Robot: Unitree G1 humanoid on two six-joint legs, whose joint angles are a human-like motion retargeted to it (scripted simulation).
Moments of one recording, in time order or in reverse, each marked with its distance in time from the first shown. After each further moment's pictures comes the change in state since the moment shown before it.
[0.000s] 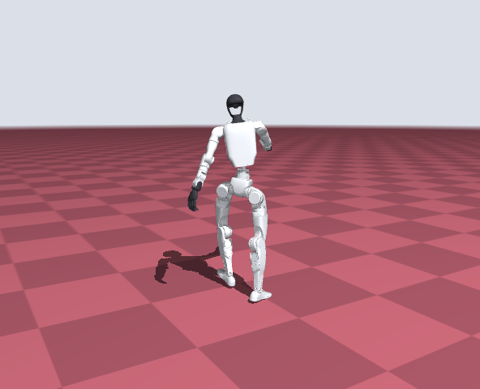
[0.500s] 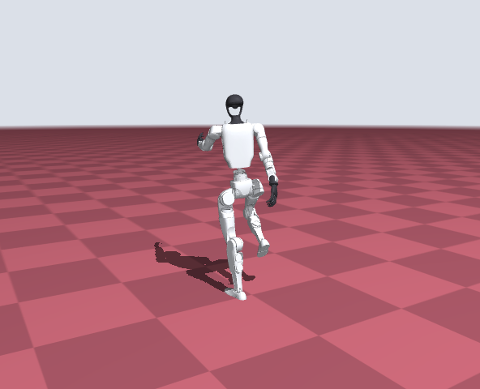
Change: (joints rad) left arm -1.271 -0.055 -0.286 -0.702 0.181 0.009 0.217; right arm 1.415 0.297 -0.190 0.529 -0.089 0.230 0.494; waist -0.699 0.349 -0.028; left_leg 0.404 0.024 -0.637 -0.519 0.247 -0.132; right_leg -0.962 0.244 0.187 1.772 -0.212 -0.268
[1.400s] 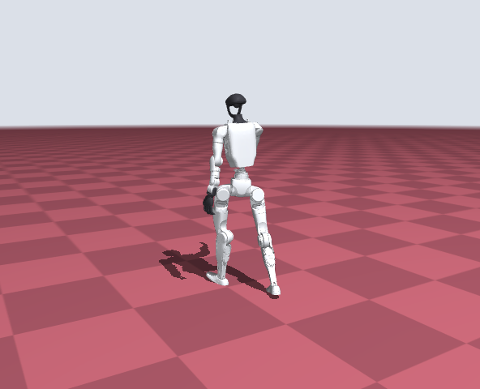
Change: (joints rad) left arm 1.033 -0.194 0.040 0.682 -0.104 -0.163 -0.148; right arm -1.229 -0.132 0.034 -0.438 0.318 -0.371 -0.456; waist 0.659 -0.169 0.003; left_leg -0.282 -0.085 0.423 0.000 0.108 0.116; right_leg 1.082 -0.095 0.158 -1.739 0.152 0.214
